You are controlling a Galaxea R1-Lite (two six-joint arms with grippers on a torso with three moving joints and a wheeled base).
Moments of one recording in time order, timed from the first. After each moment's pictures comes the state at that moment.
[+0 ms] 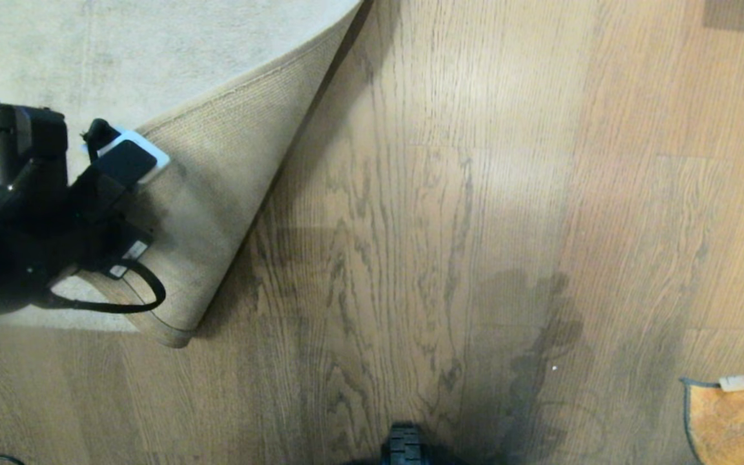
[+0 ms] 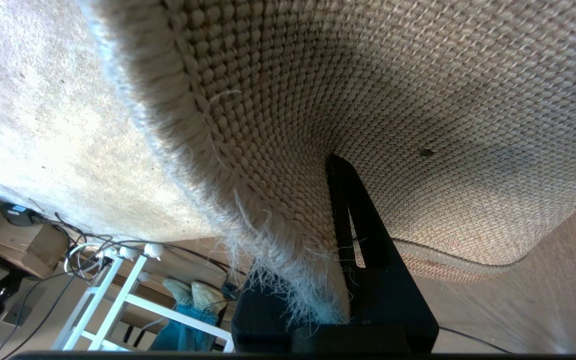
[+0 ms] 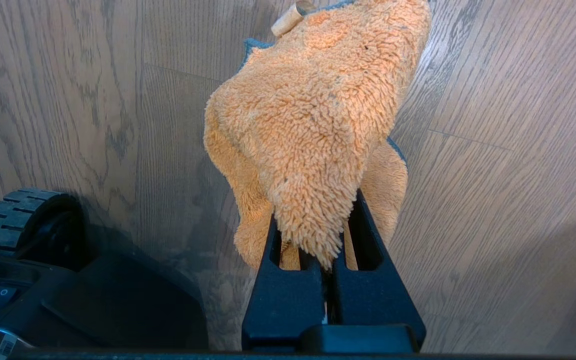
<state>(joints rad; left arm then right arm) -0.26 1.44 -0.94 -0.13 0.66 0.63 0.00 0.00 0.00 0.01 0.05 -0.19</state>
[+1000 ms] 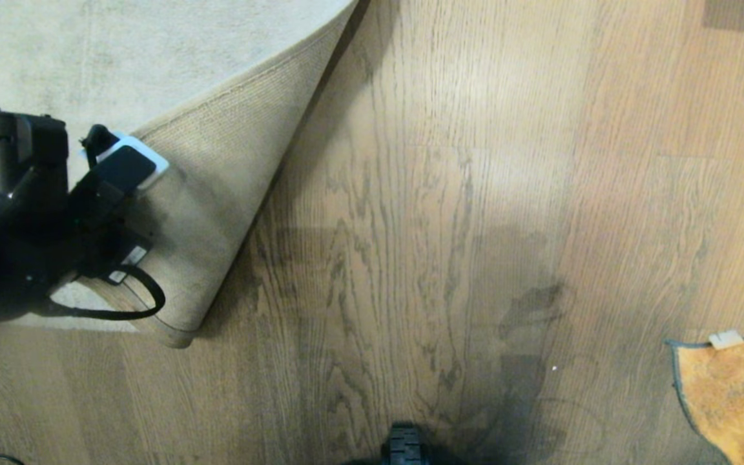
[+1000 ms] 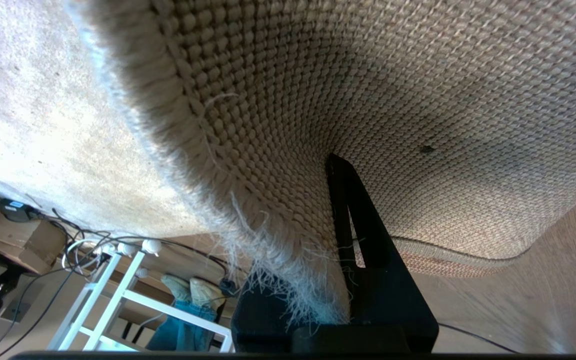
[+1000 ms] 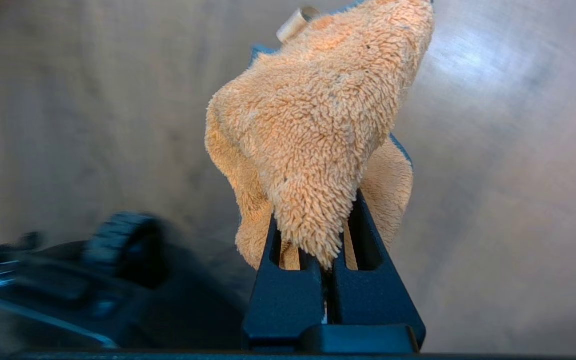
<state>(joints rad) -0.26 1.43 -0.92 -0.13 0.66 0.62 0.00 0.25 -0.22 -0.03 0.26 -0.12</state>
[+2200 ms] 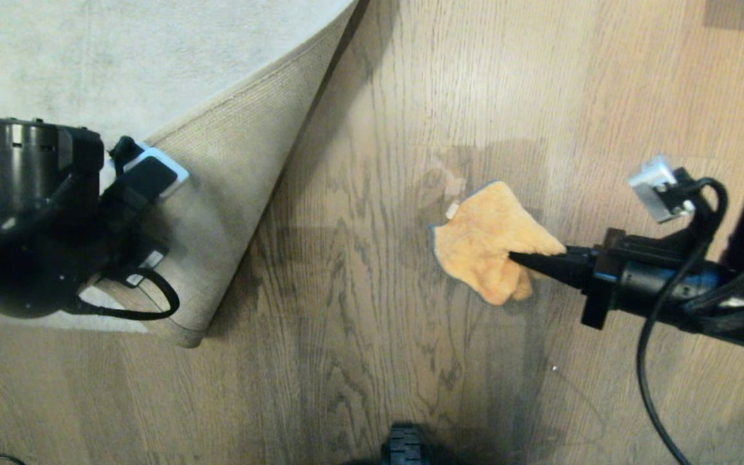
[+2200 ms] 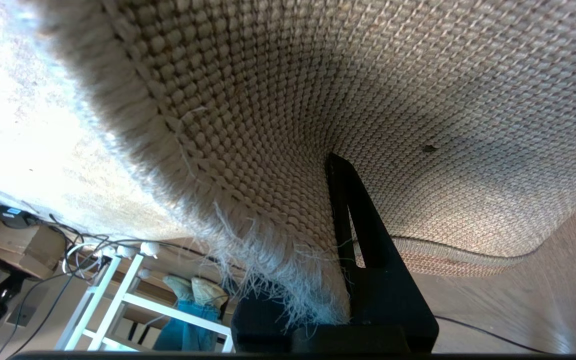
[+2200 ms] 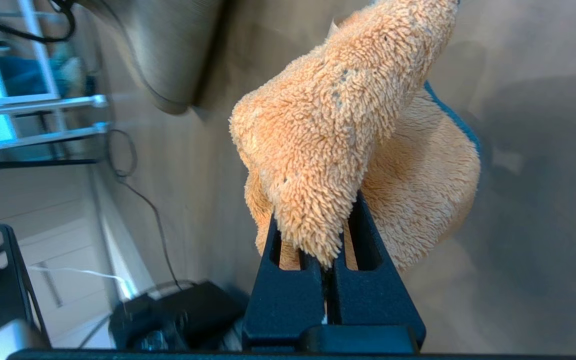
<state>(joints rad) -0.27 1.49 -0.92 -0.13 0.67 0.62 0.43 1.49 -0.62 -0.80 0.48 0.00</state>
